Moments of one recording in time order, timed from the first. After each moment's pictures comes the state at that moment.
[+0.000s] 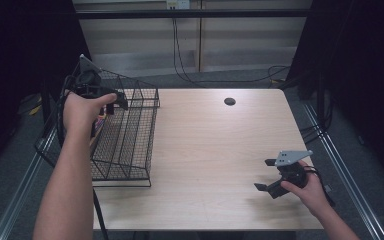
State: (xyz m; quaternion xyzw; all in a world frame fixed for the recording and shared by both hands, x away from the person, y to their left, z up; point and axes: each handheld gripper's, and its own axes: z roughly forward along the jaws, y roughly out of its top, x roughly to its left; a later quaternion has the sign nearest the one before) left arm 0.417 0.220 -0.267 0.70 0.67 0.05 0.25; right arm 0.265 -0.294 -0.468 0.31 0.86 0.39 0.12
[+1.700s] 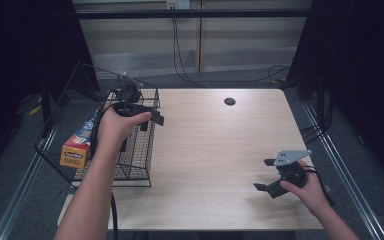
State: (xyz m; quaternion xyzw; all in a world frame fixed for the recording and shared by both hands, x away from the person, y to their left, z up) left arm 0.396 0.147 -0.303 0.78 0.56 0.01 0.29; right arm 0.266 -0.292 -0.469 0.30 0.86 0.39 0.12
